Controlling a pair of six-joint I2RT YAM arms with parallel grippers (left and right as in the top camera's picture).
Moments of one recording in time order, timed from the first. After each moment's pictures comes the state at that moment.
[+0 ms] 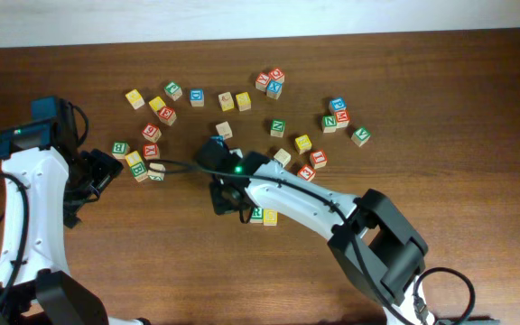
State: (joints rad) left arm 0.25 1.62 1.41 -1.31 -0.12 -0.73; right arm 0.83 2.08 1.55 -0.77 -0.02 0.61
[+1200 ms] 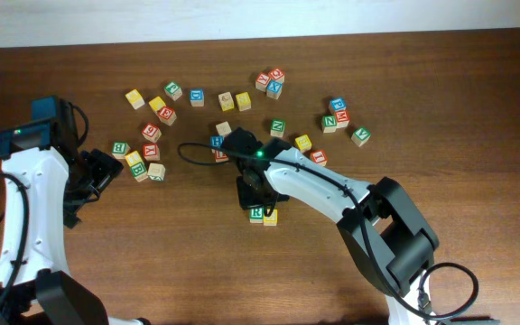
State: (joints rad) left arm 0.25 1.62 1.41 -1.31 -0.12 -0.73; right arm 0.72 2.08 1.48 -0.86 -0.05 0.60
